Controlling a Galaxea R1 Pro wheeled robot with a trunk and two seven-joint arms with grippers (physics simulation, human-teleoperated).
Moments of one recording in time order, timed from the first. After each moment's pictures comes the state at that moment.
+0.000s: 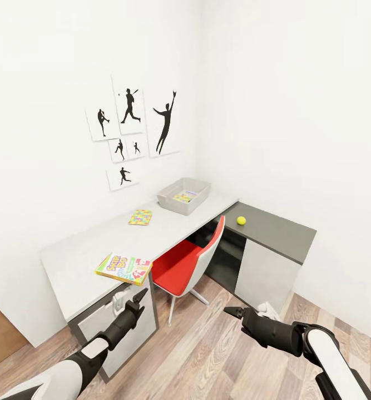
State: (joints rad) left arm -0.70 0.01 0.29 -0.08 0.79 0.19 -0.82; right arm -0.18 -0.15 0.02 -1.55 -1.34 0.94 -0.36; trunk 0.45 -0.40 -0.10
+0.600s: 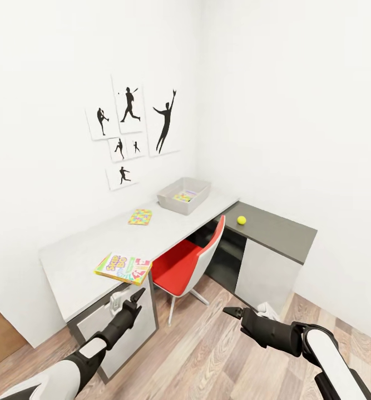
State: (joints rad) left arm -0.70 0.02 0.30 -0.08 0.80 0.18 -0.81; right arm -0.18 -0.14 0.02 -1.56 -1.33 0.94 -0.36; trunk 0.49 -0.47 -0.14
